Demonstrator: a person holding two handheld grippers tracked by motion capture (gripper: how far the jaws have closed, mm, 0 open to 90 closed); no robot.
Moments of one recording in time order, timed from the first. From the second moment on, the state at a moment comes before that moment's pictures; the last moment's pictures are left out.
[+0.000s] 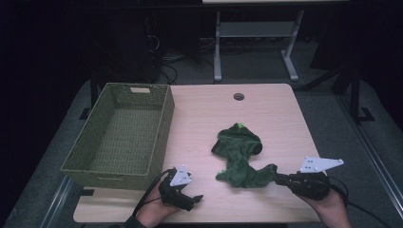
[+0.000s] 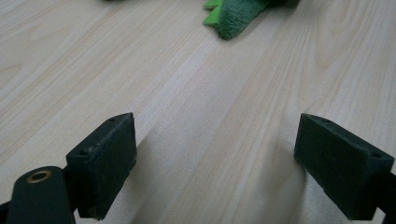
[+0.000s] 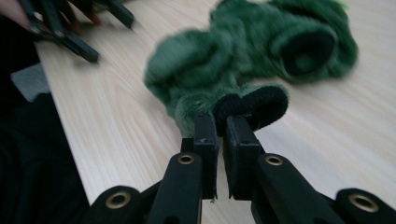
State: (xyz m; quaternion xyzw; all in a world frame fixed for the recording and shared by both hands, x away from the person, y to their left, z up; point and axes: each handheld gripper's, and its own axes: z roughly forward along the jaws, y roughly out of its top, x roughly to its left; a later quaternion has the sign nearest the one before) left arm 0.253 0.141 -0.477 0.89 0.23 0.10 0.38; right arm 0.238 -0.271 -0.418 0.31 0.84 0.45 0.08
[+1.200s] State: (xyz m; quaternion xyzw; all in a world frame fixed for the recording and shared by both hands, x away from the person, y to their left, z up) left arm 0.253 0.136 -0.477 0.89 0.25 0.10 0.37; right arm 0.300 -0.185 -0.399 0.26 0.85 0.46 0.08
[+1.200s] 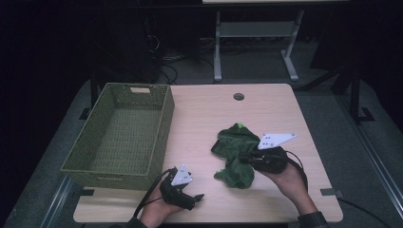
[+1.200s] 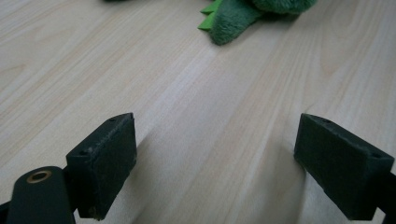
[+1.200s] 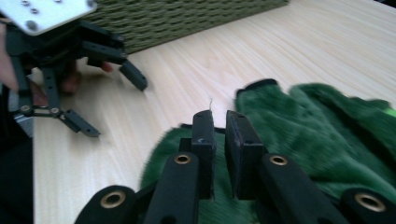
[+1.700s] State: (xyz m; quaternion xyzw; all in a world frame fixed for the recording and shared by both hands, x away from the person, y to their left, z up) left arm 0.273 0.120 -0.456 0.89 0.23 0.08 0.39; right arm 0.325 -0.219 -0.400 0.32 0.84 0.44 0.08
